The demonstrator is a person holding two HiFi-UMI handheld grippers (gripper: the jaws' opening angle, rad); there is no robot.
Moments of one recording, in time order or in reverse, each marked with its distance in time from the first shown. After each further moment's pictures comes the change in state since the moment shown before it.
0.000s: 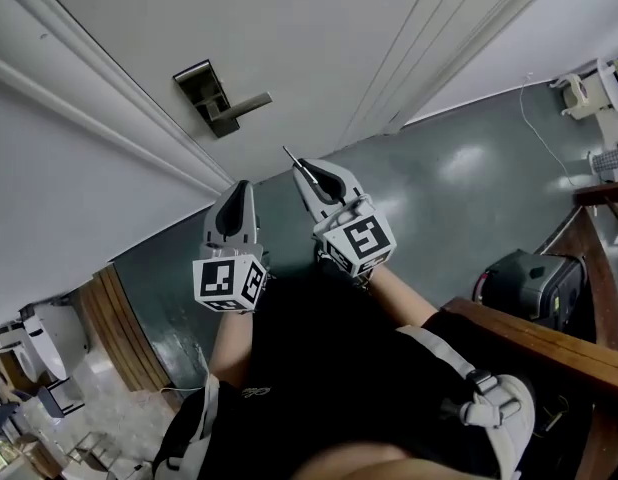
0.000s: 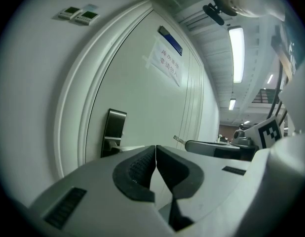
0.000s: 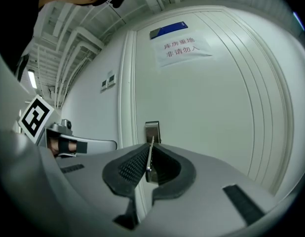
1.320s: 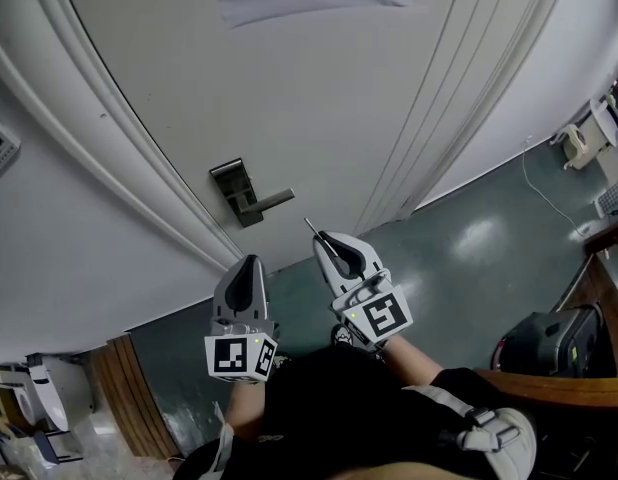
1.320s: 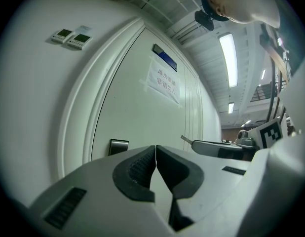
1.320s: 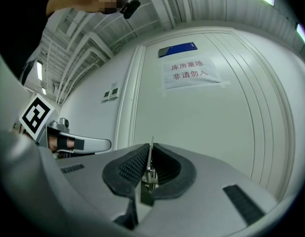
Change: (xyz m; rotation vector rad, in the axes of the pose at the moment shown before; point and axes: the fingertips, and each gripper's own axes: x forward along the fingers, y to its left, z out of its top) left arm -0.010 0.010 0.080 0.090 -0.153 0.019; right arm 0.004 0.004 0.079 -0.126 -0.182 -0.025
